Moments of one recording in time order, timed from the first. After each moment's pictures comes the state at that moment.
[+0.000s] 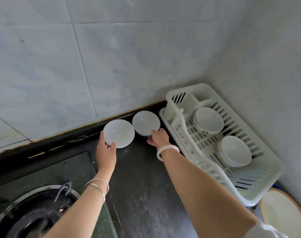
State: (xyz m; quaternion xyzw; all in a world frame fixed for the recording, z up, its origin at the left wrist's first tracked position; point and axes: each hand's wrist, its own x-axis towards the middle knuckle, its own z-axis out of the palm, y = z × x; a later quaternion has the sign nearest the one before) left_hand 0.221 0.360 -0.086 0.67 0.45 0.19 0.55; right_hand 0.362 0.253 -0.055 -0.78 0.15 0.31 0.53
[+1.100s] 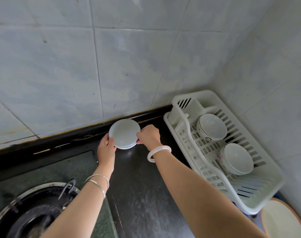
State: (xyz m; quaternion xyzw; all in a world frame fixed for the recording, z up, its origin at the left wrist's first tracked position) left_hand 0.224 0.372 -0.077 0.46 0.45 0.23 0.73; right_hand 0.334 0.296 -0.022 -0.91 -0.07 0.27 0.30
